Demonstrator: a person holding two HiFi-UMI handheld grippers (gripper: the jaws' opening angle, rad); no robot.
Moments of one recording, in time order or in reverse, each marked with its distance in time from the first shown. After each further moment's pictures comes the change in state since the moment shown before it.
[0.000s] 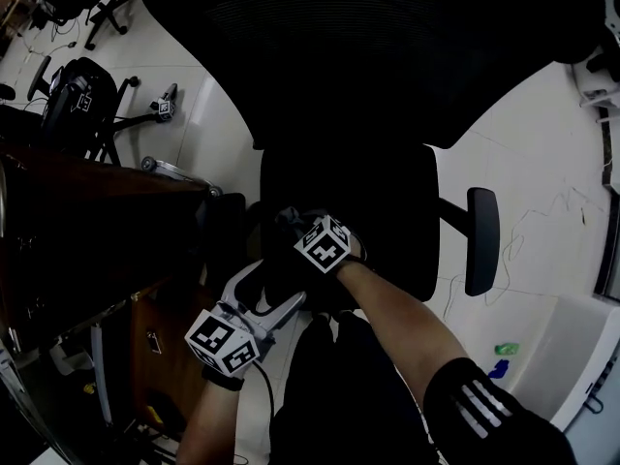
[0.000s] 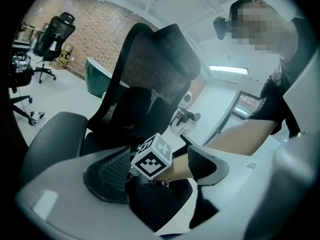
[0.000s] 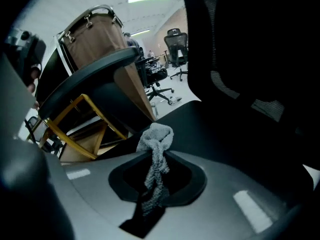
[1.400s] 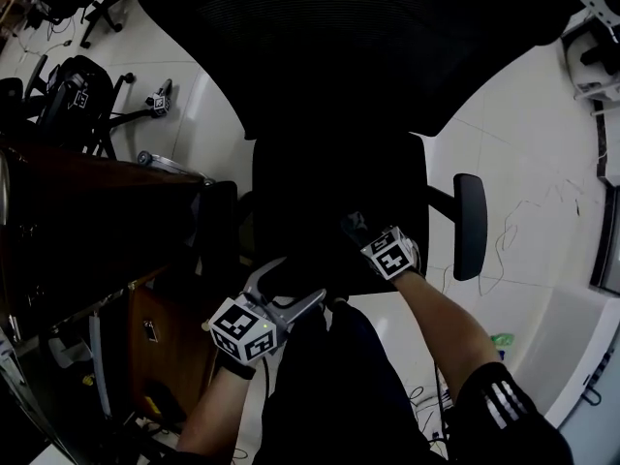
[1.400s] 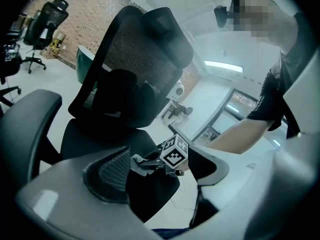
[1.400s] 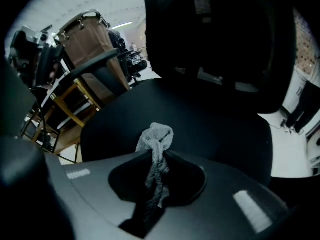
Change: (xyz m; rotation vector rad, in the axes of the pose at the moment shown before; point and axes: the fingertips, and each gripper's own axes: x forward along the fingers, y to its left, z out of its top) left arm 0.027 -0.049 -0.042 -0.017 0.088 -0.103; right arm -0.115 -0.064 -0.143 0.128 0.077 -0.170
